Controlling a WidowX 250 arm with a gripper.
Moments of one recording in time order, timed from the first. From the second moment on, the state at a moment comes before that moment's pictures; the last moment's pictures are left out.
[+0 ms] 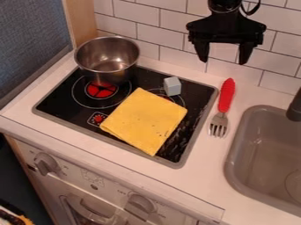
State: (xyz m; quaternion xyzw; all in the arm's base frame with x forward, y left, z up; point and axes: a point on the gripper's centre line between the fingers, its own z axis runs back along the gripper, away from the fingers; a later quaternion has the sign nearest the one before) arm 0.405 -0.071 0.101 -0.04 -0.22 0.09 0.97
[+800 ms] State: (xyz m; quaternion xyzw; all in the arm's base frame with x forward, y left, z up) arm 0.366 -0.048 0.071 0.01 -0.17 0.11 0.98
